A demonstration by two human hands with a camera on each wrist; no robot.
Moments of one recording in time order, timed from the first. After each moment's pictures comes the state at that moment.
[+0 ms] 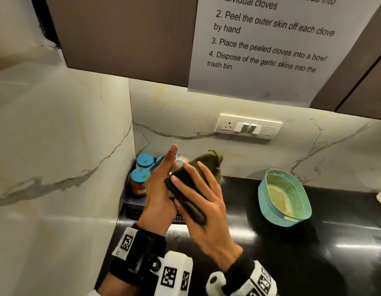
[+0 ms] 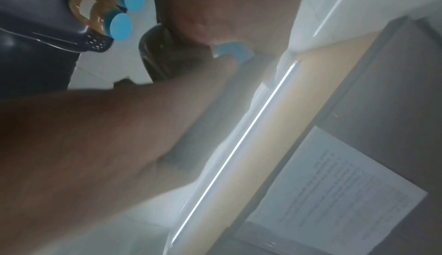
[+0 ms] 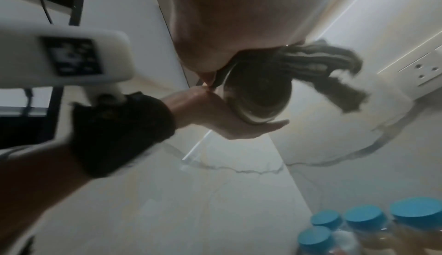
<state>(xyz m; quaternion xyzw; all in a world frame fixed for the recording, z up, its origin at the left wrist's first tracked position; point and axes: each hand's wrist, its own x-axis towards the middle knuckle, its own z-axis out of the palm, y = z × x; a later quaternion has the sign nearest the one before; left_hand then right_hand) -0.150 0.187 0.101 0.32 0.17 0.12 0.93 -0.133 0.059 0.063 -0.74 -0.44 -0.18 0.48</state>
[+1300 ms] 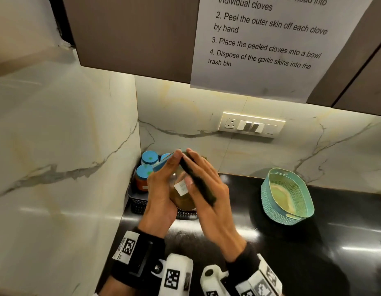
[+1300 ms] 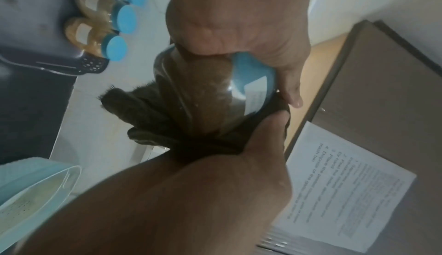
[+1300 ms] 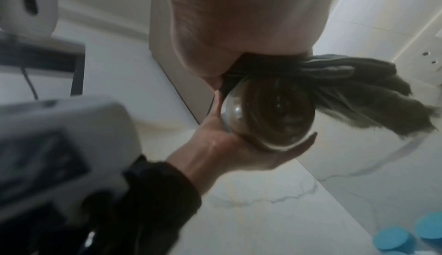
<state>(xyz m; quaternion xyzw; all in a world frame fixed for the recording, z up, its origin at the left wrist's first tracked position) -0.158 0.182 0.092 0.37 0.15 0.19 0.90 -0.148 0.060 0.100 -0.69 -0.37 -0.05 0.62</state>
